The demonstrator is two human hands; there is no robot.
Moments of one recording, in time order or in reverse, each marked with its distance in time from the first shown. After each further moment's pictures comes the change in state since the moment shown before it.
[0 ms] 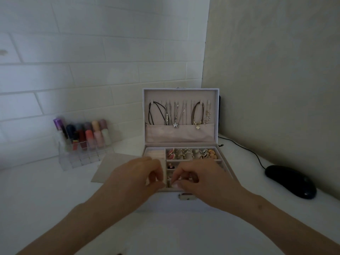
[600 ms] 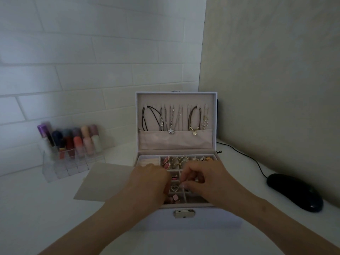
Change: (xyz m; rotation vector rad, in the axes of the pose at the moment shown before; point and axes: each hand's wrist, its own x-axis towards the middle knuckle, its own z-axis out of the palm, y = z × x) left_hand 0.053 0.012 0.036 0.349 -0.212 -0.029; right_hand 0.016 0.040 -0.007 0.001 0.051 0.088
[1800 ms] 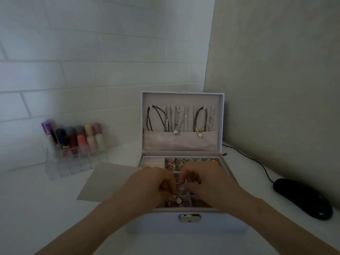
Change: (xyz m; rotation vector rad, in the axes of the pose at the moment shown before) left_hand -0.005 -0.021 0.006 -0.541 -0.003 -0.005; right_hand 0.013 -0.007 0.007 -0.144 -0.062 -0.016
